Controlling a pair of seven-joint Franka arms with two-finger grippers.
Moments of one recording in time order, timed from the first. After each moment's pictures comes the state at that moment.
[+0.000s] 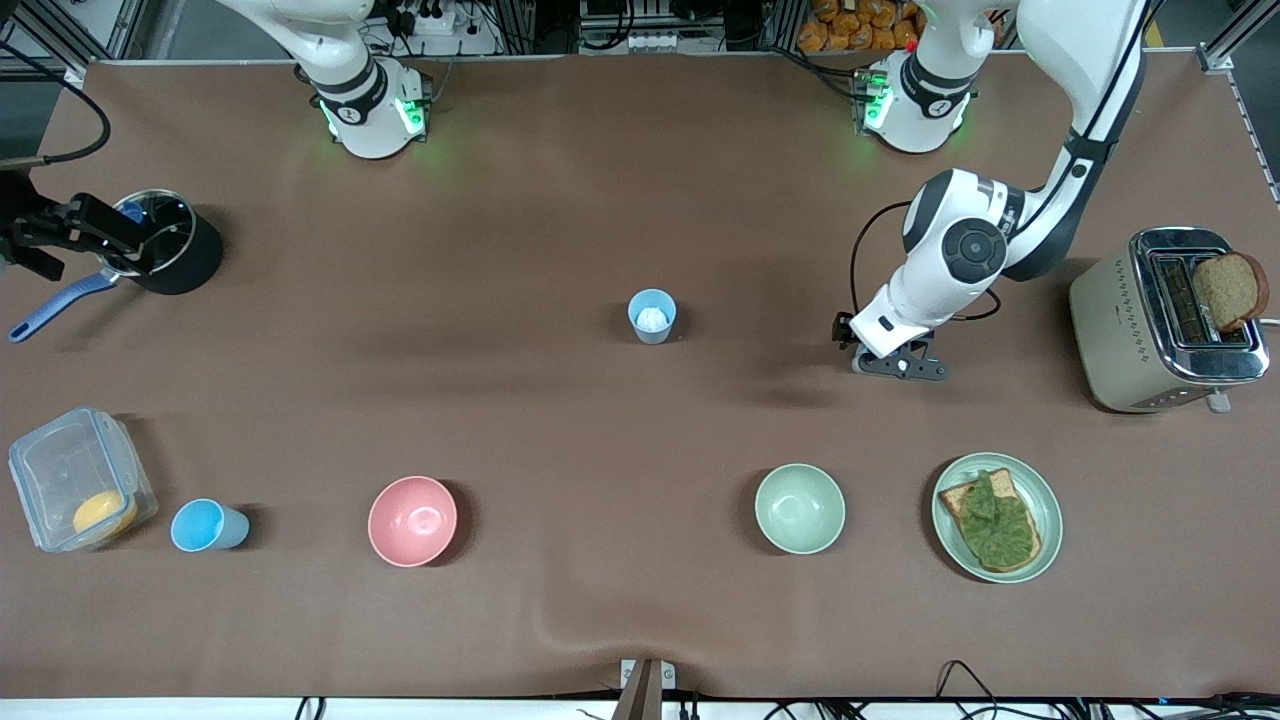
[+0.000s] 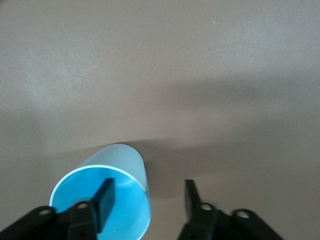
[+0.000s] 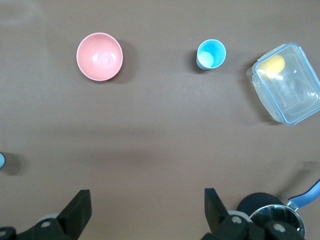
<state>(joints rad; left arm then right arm) 0.01 0.27 -0.35 -2.26 0.06 2.48 -0.24 -0.18 -0.01 0.15 -1.55 0.03 1.59 -0.07</state>
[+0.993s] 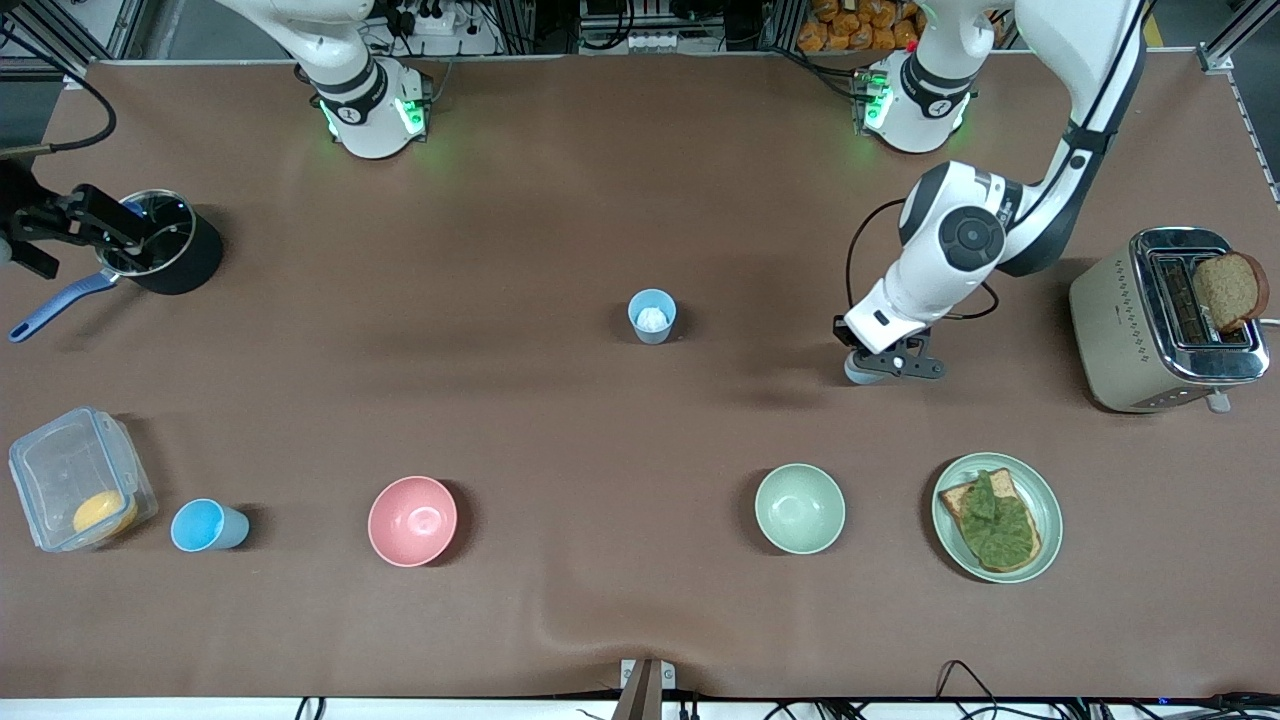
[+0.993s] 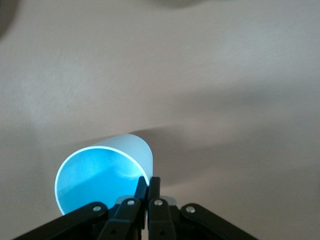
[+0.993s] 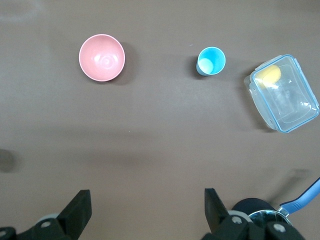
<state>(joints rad) 0.01 0.22 -0.40 -2.22 0.06 2.45 -0.24 -0.17 -0.03 0.16 -1.55 0.01 1.58 -0.09</state>
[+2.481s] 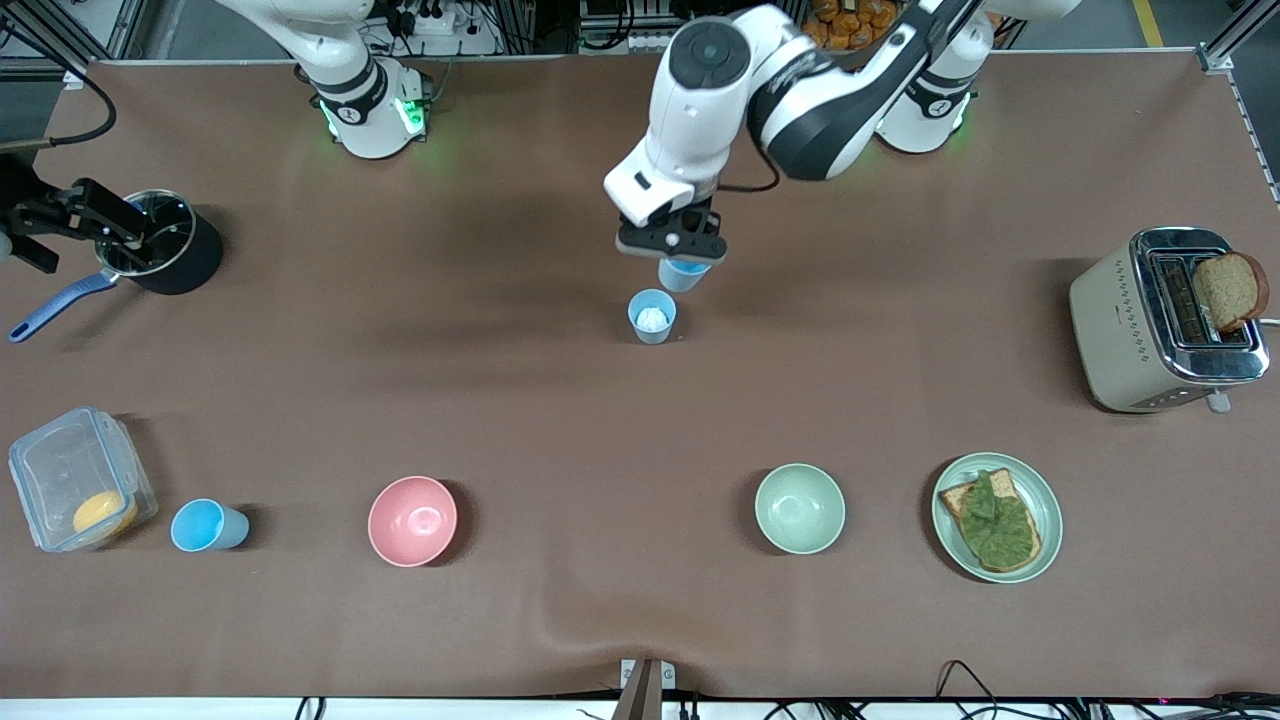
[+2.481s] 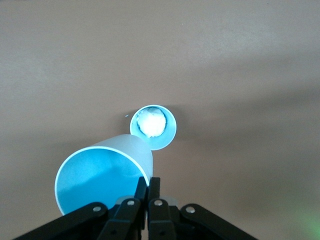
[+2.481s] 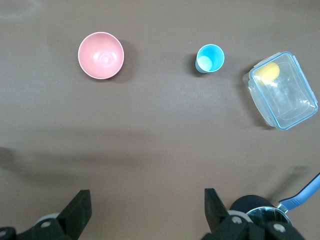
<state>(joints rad) -0.40 0.34 -0.50 -1.72 0.05 2.07 -0.79 -0.17 -0.04 0.15 -1.56 0.01 1.58 -0.09</state>
